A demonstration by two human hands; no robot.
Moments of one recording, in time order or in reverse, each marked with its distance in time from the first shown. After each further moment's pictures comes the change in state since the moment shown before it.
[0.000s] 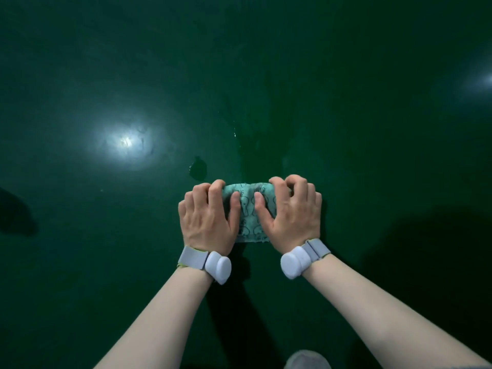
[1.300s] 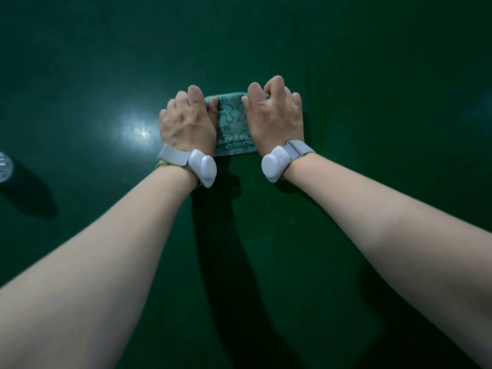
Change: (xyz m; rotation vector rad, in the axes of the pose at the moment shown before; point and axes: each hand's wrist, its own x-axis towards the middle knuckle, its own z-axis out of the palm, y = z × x) left_hand 0.177 -0.068 0.005 0.262 0.107 -0.101; right_hand 0.175 -0.094 0.032 -0.024 0.075 -0.266
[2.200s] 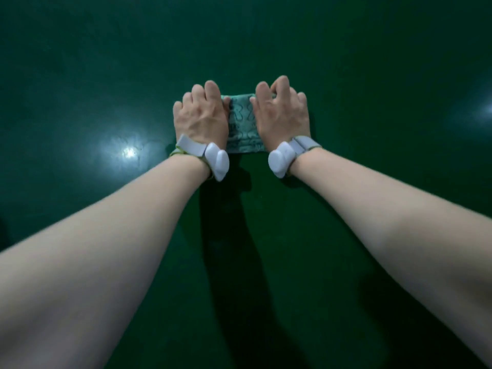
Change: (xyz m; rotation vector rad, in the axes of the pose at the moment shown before) left_hand 0.042 0.077 0.037 0.036 0.284 0.152; right_hand 0.035 0.072 -0.001 -0.116 -0.030 0.020
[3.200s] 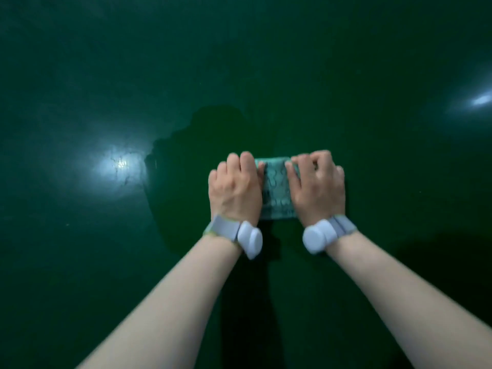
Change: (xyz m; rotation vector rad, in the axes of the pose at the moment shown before) left_hand -0.108 0.087 -0.076 -0.207 -0.134 0.046; right_hand -0.146 0.068 -0.025 0.103 0.193 0.185
